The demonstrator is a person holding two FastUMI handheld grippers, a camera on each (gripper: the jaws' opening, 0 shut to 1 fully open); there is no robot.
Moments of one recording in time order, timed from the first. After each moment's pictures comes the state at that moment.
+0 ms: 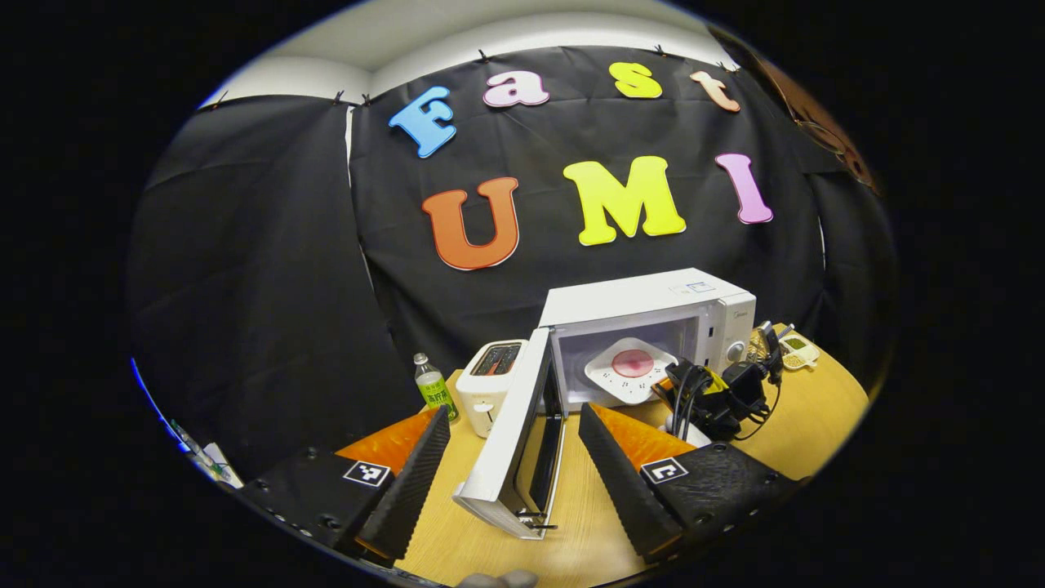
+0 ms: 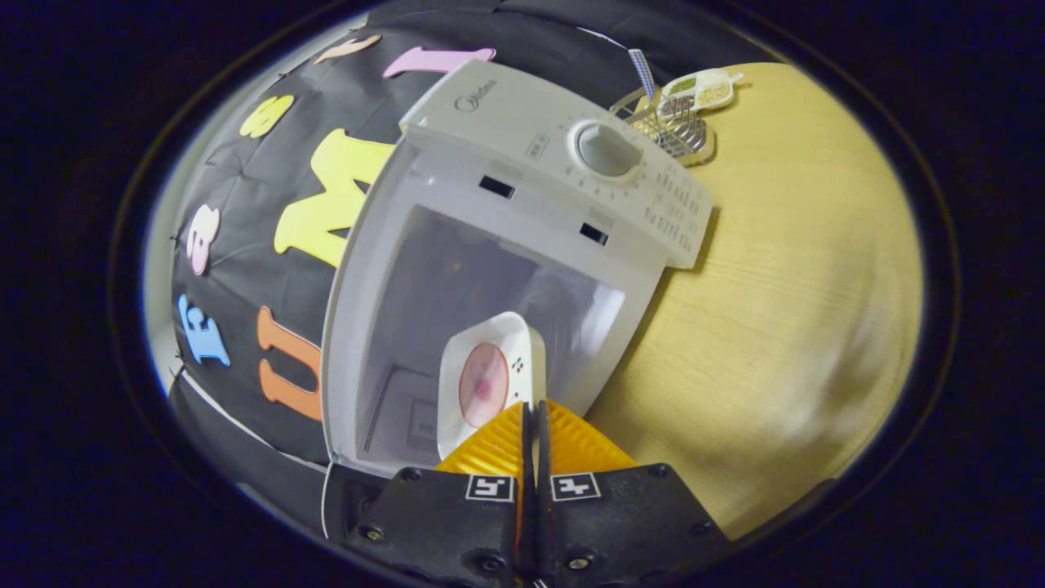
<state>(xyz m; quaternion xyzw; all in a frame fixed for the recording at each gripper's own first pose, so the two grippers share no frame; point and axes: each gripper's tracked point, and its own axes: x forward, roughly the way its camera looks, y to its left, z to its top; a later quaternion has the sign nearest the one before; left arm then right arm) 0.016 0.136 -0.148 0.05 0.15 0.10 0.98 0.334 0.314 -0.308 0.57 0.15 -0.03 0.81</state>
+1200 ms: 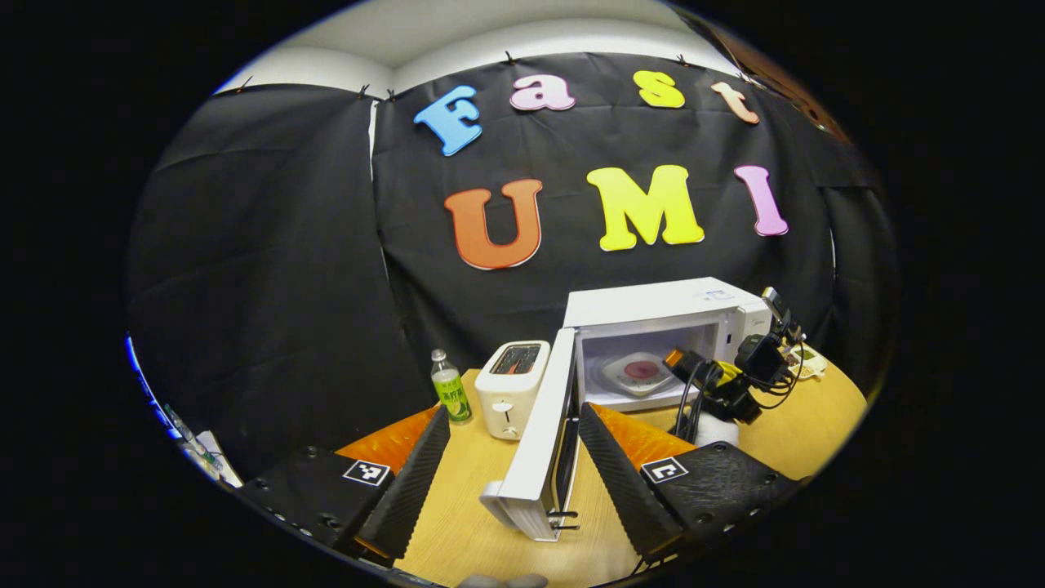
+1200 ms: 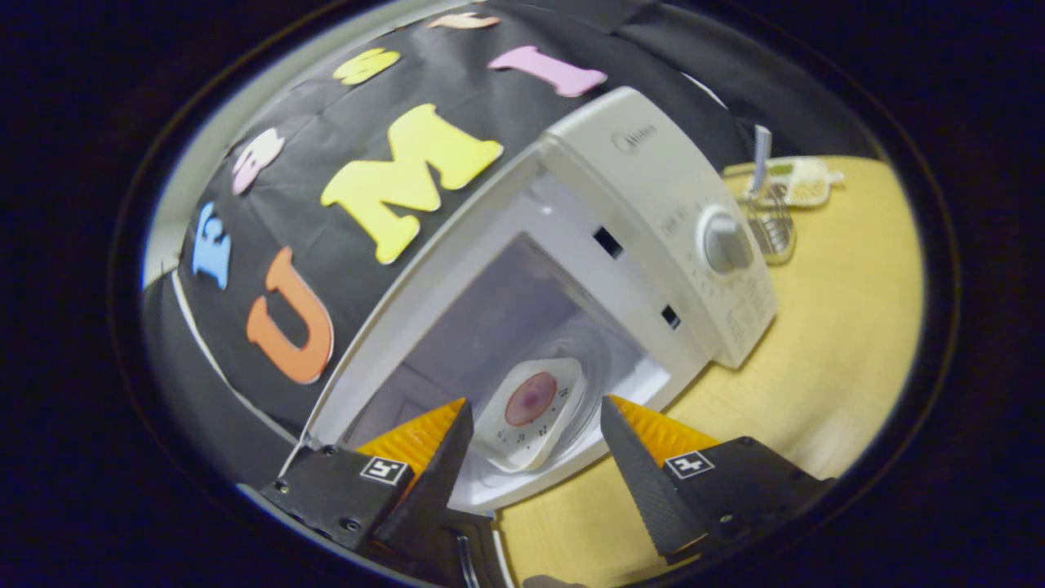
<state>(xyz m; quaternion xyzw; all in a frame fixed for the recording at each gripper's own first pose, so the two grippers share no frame) 0.013 0.152 -0.131 0.05 0.12 0.11 0.99 0.323 0.276 -0.250 0.33 0.10 -0.01 0.94</state>
